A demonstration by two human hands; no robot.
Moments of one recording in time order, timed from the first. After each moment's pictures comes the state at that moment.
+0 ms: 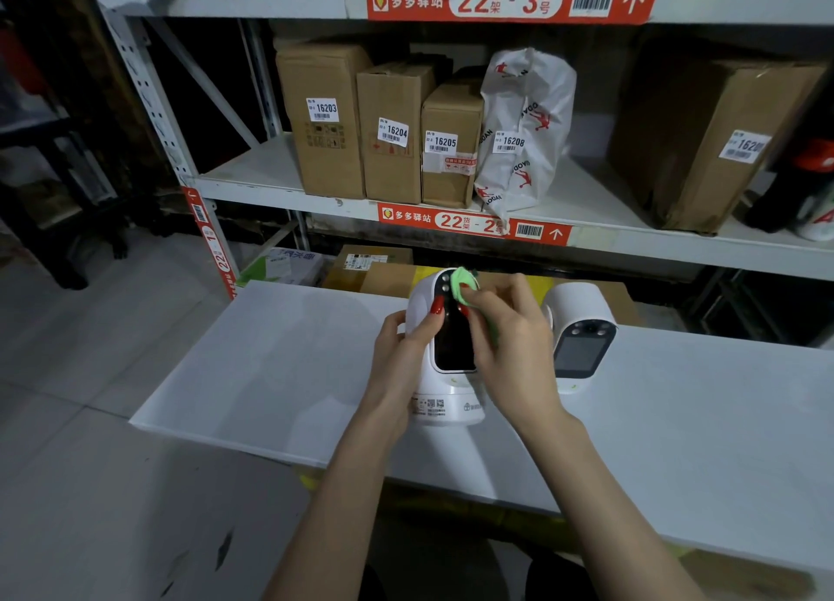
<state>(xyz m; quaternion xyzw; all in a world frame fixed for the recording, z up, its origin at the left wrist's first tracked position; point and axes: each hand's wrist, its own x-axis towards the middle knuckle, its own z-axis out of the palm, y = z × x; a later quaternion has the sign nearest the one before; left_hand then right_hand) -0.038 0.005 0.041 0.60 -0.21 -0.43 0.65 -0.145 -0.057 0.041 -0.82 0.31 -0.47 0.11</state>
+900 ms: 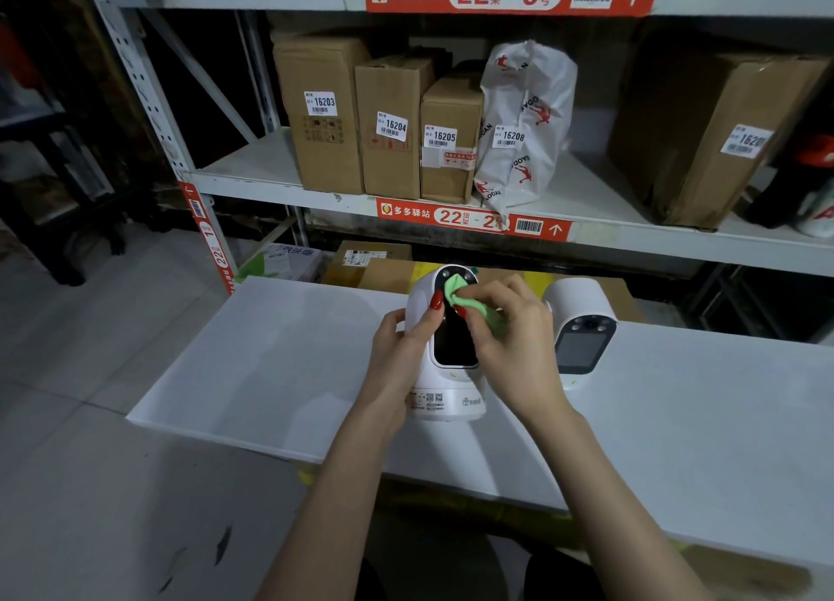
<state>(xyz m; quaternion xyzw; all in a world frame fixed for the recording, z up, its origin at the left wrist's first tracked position) -0.036 0.004 0.038 0.61 -0.22 -0.42 0.64 -0.146 -0.055 0.050 -0.78 0.33 -0.47 0.24</state>
